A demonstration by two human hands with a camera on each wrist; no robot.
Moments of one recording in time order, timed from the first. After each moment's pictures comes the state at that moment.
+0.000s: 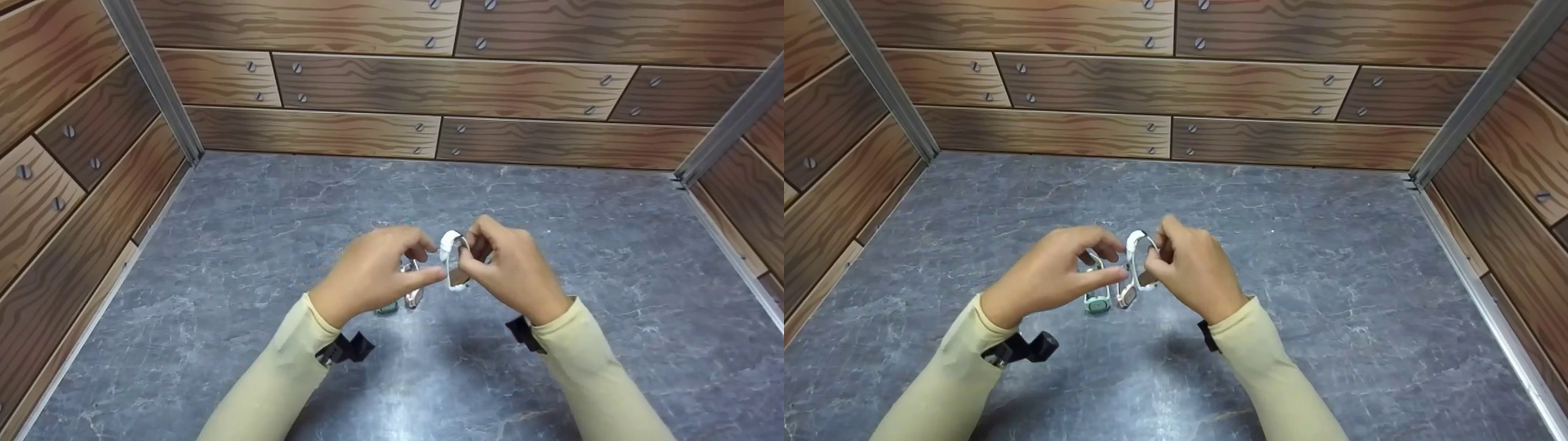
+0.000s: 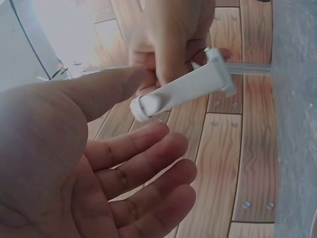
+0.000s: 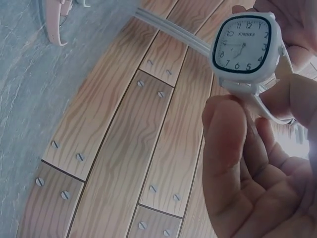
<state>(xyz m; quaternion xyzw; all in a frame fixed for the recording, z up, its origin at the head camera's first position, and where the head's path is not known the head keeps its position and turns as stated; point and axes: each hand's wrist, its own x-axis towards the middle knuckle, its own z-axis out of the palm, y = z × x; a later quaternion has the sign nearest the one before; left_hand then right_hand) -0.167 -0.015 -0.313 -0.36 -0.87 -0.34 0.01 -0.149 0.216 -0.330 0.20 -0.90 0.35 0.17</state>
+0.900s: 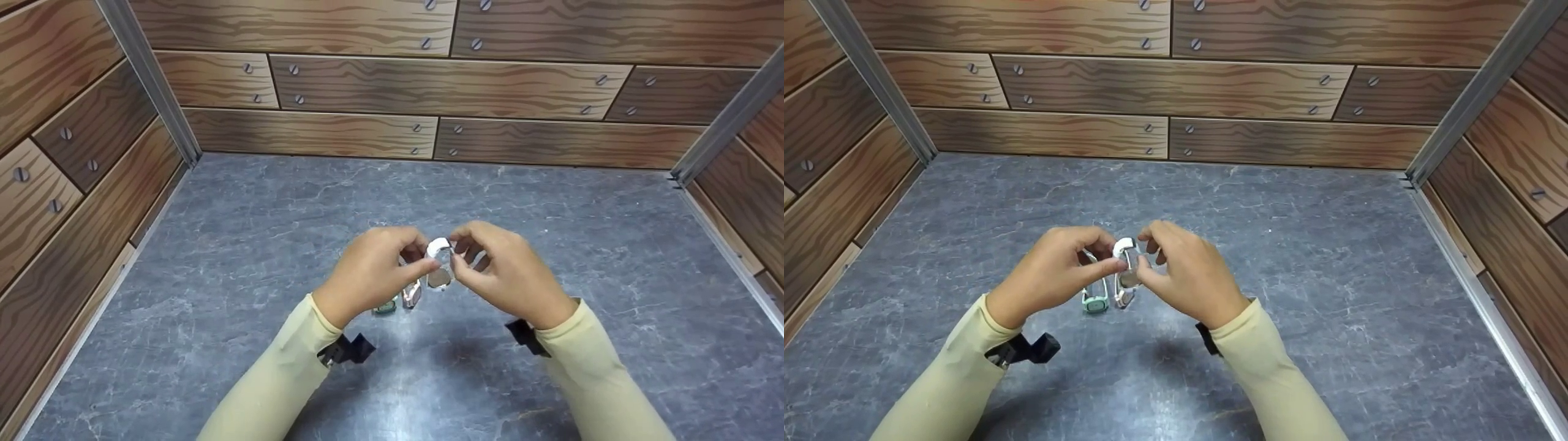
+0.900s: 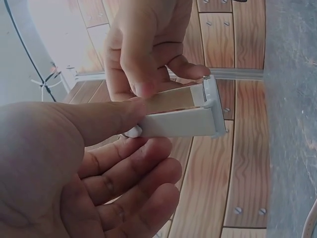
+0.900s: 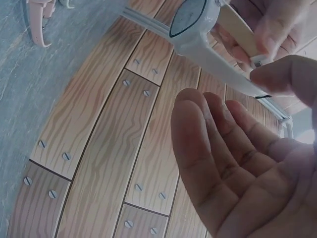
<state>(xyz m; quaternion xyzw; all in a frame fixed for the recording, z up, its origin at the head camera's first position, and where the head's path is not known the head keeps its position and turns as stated) -0.169 -0.007 -0.317 -0.34 -0.87 -0.36 0.03 -0.140 0.217 -0.322 0.26 -0.89 0.34 0.15</state>
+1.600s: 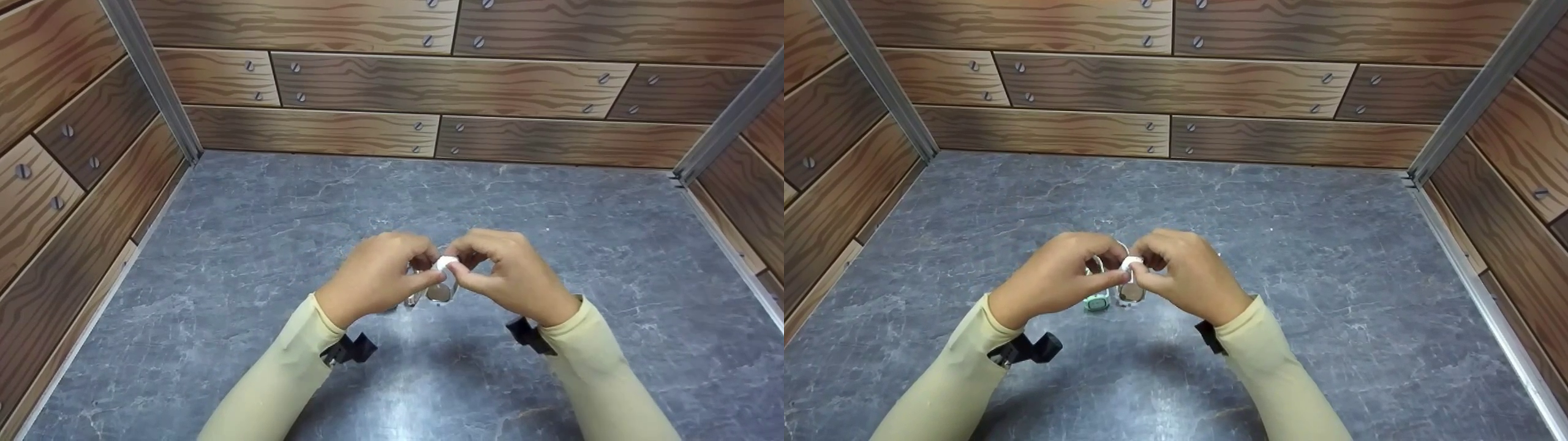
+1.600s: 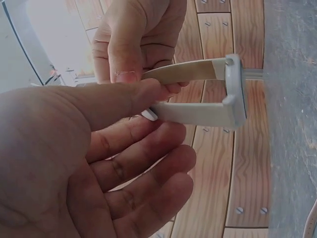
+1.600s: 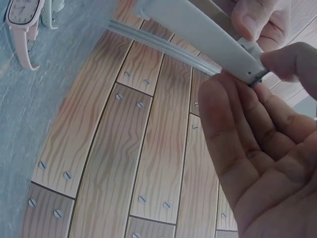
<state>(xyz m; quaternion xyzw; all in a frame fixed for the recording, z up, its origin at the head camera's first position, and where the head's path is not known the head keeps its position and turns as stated) -0.165 -0.006 -0.317 -0.38 -0.87 -0.32 0.01 -0.139 0.220 -0.321 0.36 -0.84 0.38 0.15</state>
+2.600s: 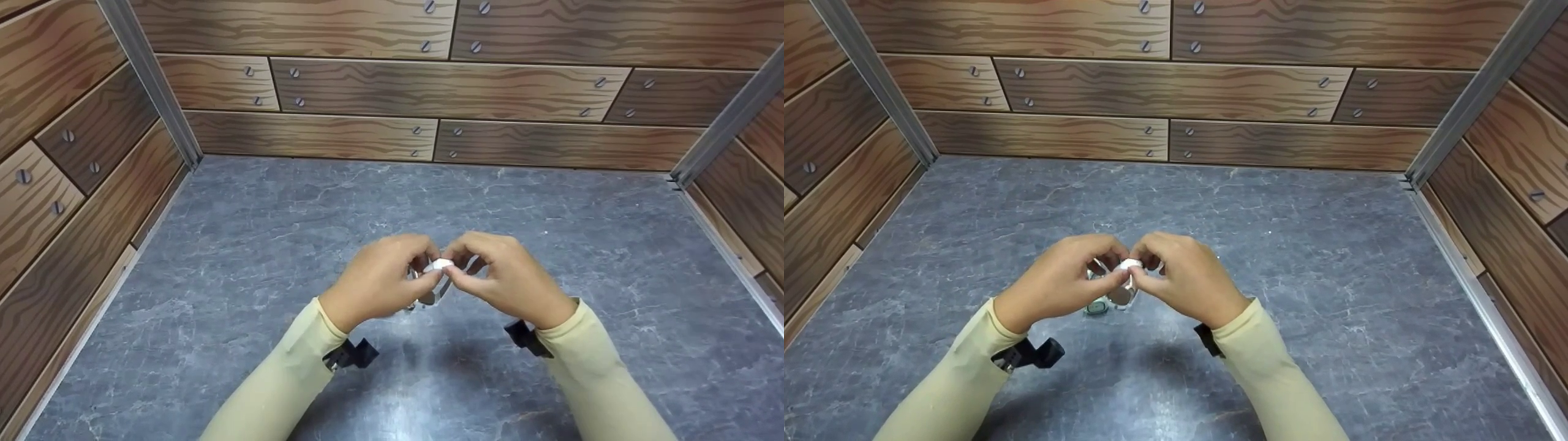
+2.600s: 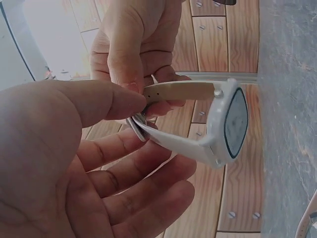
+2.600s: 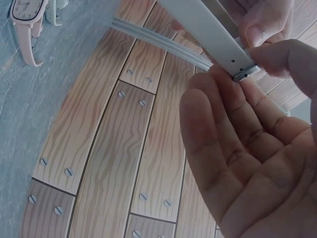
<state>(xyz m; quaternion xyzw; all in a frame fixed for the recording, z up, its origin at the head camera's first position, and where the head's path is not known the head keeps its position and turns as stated) -0.166 -0.002 -0.325 -0.37 -0.87 -0.34 0.02 -0.141 0.220 -0.323 0.33 -0.87 0.36 0.12</state>
